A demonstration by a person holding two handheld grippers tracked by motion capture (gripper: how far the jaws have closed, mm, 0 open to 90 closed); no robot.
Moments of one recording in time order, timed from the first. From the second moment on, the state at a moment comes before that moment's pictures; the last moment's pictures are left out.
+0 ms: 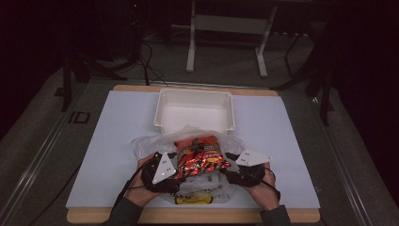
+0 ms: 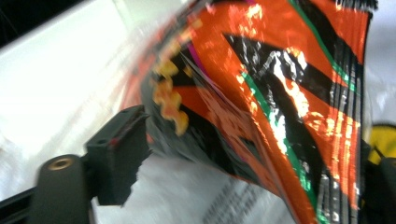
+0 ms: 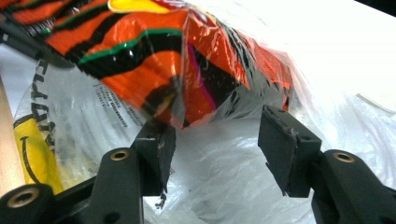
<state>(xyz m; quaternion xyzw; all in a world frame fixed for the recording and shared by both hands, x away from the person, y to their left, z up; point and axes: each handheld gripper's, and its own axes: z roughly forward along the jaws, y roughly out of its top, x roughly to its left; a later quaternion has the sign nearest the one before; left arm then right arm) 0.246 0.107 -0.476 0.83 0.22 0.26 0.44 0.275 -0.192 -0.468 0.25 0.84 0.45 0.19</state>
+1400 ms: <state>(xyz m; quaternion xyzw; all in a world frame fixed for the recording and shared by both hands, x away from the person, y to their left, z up) 0.275 0.120 -0.411 0.79 0.22 0.16 0.55 0.279 -0.196 -0.518 0.28 0.86 0.40 0.16</state>
